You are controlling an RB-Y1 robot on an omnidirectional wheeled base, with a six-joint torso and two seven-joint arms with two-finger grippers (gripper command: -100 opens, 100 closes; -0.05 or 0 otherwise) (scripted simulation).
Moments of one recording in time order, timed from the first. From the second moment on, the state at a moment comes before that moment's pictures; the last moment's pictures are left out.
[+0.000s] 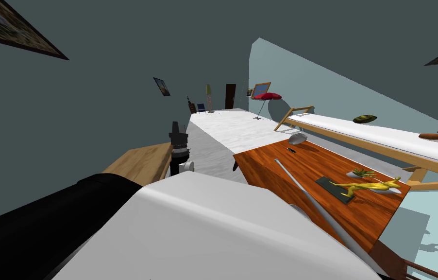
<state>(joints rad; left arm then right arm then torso) 0.46 -0.04 0.06 -2.33 -0.02 -0.56 -0.09 0.22 -0.64 0.38 -0.57 0.64 0.11 0.54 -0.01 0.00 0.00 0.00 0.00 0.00</state>
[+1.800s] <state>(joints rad) 0.46 -0.04 0.06 -2.33 -0.02 -0.56 -0.09 0.20 -0.61 0.39 -0.57 0.64 0.14 0.55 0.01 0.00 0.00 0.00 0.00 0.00</state>
